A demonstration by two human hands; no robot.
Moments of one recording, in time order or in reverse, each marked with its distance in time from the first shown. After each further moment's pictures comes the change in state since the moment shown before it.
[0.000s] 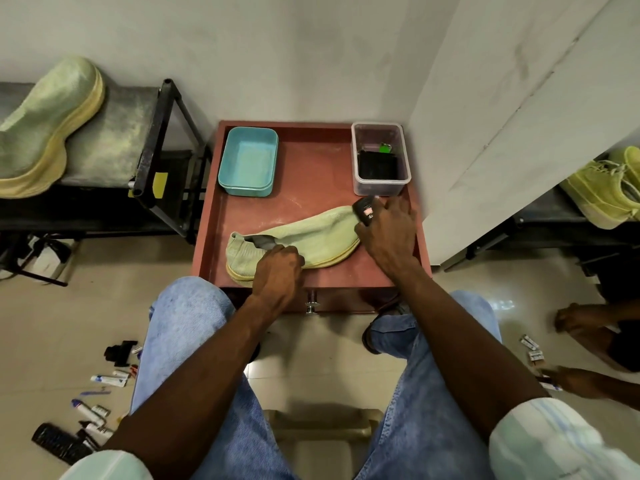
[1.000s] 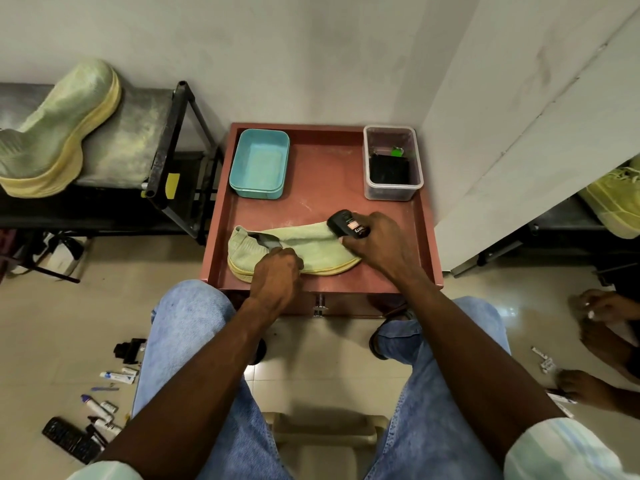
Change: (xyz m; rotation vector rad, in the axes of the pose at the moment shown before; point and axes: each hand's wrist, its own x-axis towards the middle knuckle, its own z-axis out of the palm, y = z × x) left_hand -0.001 -0.016 -0.003 0.013 0.007 -0.058; right_hand 0.009 -0.006 0.010 0.286 -0.169 -0.032
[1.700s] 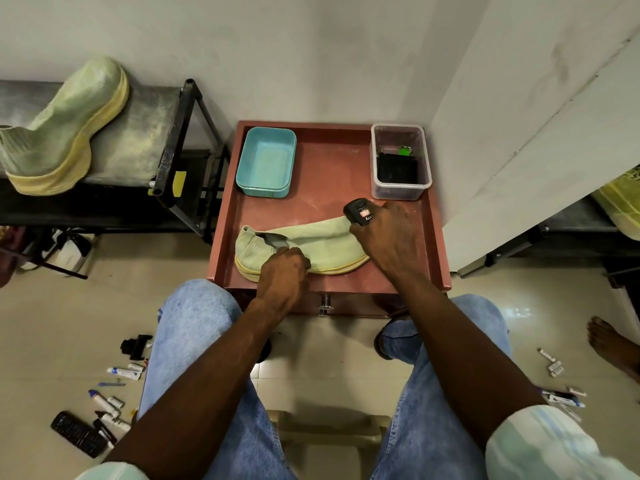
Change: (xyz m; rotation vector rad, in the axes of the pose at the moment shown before) left_hand 0.000 0.001 0.002 -0.039 0.013 0.010; right_hand 0.006 -0.019 0.014 -0.177 0.129 0.000
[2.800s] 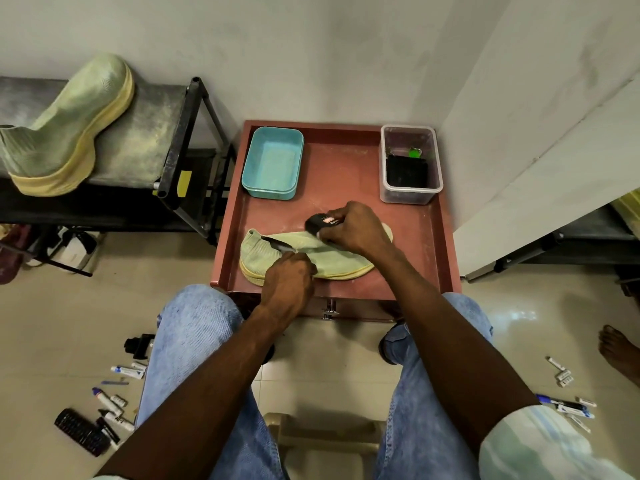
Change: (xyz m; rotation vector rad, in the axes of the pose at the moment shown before) left_hand 0.000 -0.004 0.007 -0.089 0.031 0.003; right_hand 0.029 -0.041 -0.002 0.229 -0.254 0.033
